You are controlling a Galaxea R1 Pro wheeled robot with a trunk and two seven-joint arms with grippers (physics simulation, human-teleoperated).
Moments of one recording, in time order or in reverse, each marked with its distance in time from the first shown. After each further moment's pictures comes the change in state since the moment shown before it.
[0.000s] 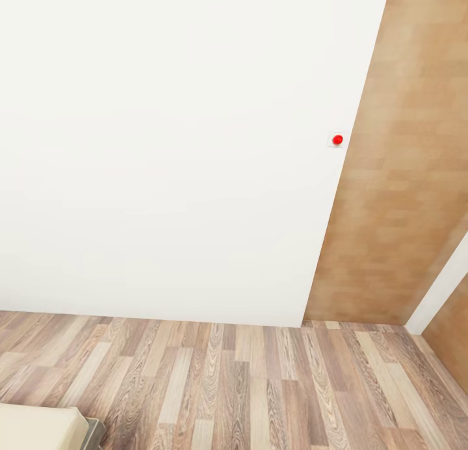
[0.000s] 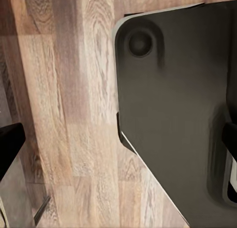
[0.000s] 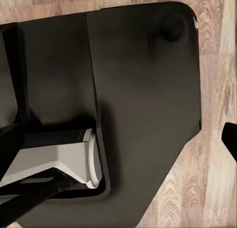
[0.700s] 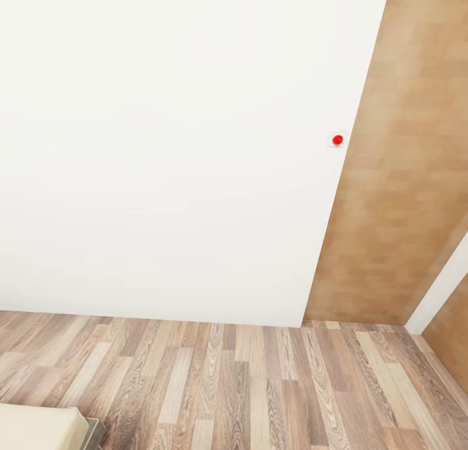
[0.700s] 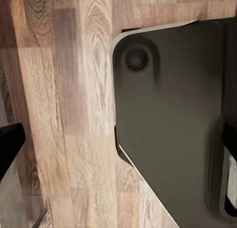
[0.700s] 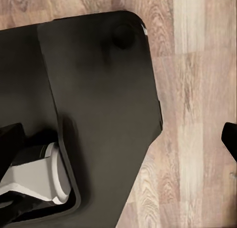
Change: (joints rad) left arm -0.002 -0.001 0.000 -0.026 -0.003 -0.013 -0.008; right arm -0.006 -0.005 -0.004 -0.012 -0.040 -0.004 -0.148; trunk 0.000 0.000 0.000
